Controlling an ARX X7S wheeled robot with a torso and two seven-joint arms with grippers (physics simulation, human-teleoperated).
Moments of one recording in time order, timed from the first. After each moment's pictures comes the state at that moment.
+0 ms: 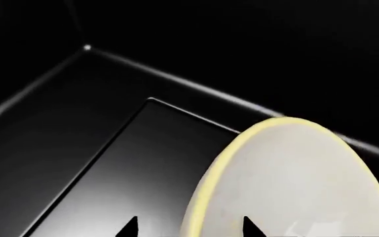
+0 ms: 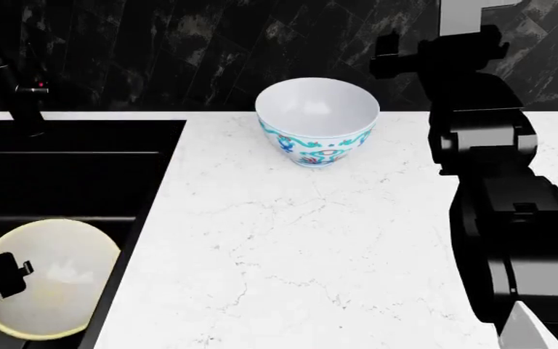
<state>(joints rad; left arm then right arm) -0.37 -0.86 -0.02 -0.30 -0.94 -0.70 -0.32 1.51 0.14 -0.14 1.31 0.03 0.08 -0.04</state>
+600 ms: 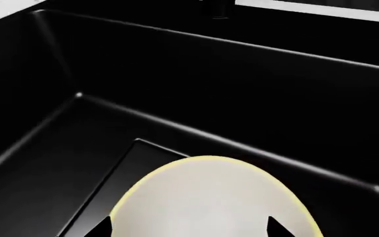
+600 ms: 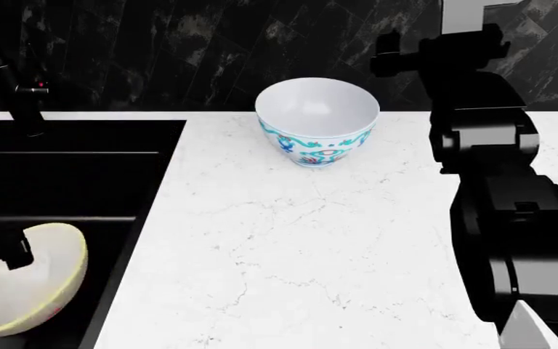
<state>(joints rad) -0.39 -0.93 -0.05 -0.11 -1.02 -0.78 -0.39 1.51 0.14 -0.13 1.30 0.03 0.08 -0.05</state>
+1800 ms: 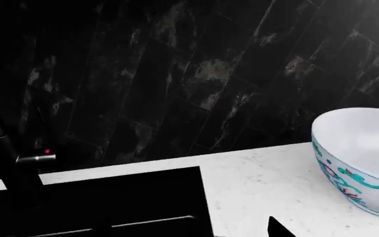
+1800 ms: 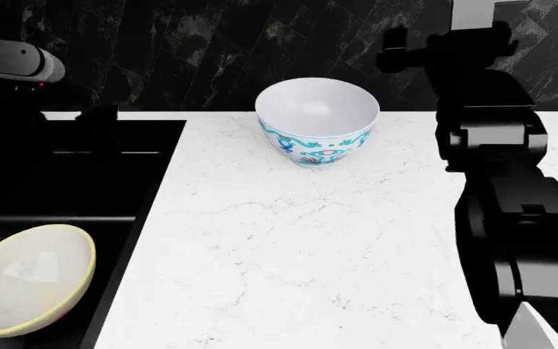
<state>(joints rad) -0.99 -0.83 0.18 0.25 -1.23 -1.10 -0.43 1.50 0.15 -0.12 1.25 0.04 0.11 -0.05</state>
